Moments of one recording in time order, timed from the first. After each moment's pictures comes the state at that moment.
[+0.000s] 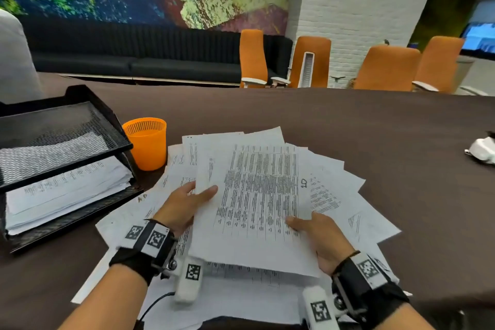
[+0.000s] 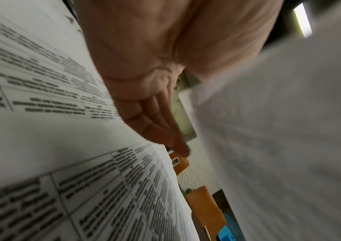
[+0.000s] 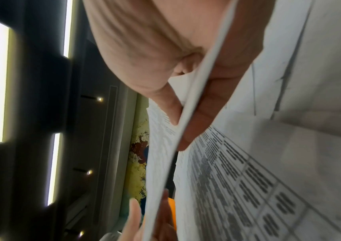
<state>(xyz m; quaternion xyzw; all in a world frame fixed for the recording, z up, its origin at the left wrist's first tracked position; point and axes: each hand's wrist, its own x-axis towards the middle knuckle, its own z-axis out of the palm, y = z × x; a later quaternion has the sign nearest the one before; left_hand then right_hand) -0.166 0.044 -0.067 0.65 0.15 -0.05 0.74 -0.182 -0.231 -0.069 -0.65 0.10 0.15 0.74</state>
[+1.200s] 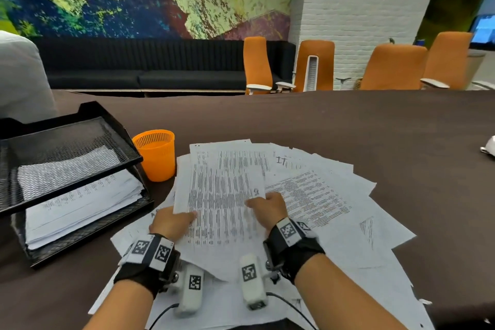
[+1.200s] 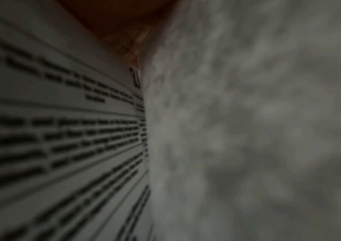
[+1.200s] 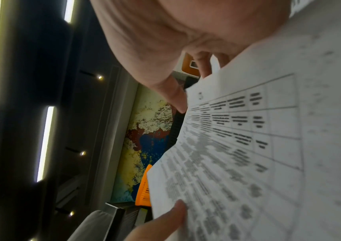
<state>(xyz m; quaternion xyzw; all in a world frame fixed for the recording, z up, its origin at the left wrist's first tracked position) -0.166 0.086 -0.086 0.82 0.28 -0.01 0.50 -0.130 -0.125 -0.063 -0.75 0.11 0.12 0.64</state>
